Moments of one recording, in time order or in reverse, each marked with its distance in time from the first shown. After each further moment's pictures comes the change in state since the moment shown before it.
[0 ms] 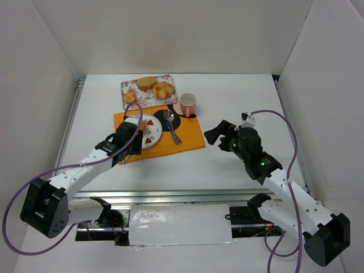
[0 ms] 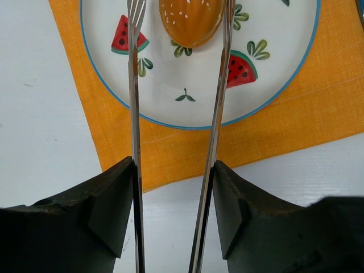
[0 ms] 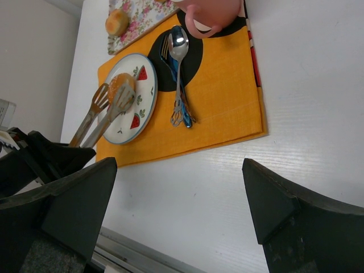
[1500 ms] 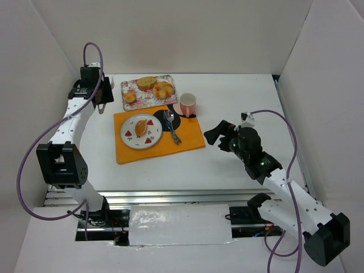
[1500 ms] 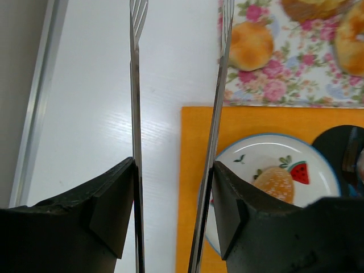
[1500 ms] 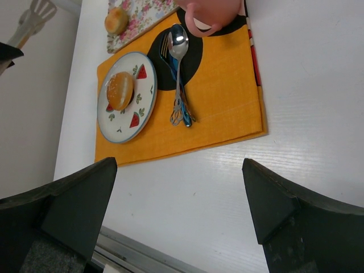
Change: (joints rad) left arm 0.459 0.449 0.802 -0.194 0.151 0.090; right arm 0.000 0.004 0.000 0.000 -0.005 -0.003
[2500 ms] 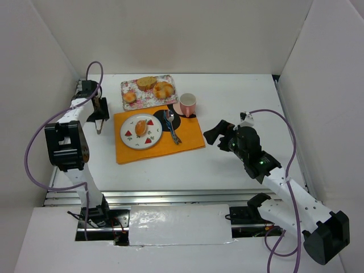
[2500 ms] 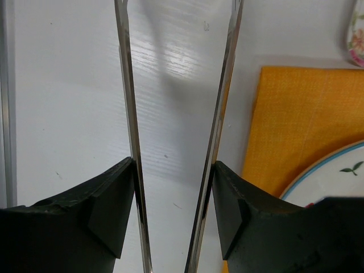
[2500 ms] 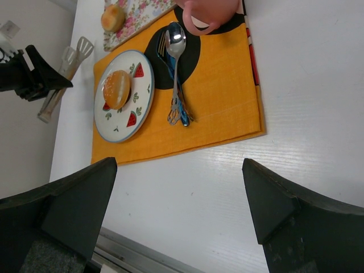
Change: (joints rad) left arm 0.148 0.255 -0.050 -0.024 0.026 0.074; right arm 0.000 0.018 0.006 0.000 0.000 -0.007
